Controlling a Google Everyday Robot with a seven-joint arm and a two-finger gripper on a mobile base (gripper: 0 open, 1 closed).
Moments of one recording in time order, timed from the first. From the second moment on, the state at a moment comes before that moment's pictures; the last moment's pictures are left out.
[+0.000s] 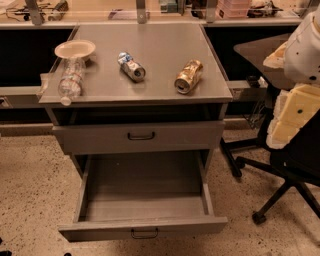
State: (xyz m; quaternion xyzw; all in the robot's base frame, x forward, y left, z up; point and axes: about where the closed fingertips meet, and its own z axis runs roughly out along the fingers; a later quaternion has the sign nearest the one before) arm 0.438 -0.216 0.977 -0.60 0.78 -0.04 0.16
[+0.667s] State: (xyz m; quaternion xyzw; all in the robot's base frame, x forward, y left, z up) arm 0.468 -0.206 0.967 -0.60 0.78 -0.01 0.18
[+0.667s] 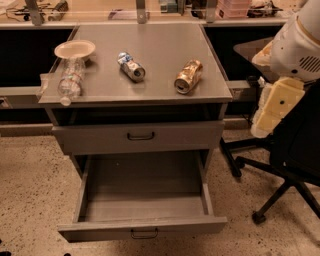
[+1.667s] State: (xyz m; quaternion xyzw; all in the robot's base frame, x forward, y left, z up) arm 0.455 -0.176 0.915 -0.66 0.74 -0.02 0.14
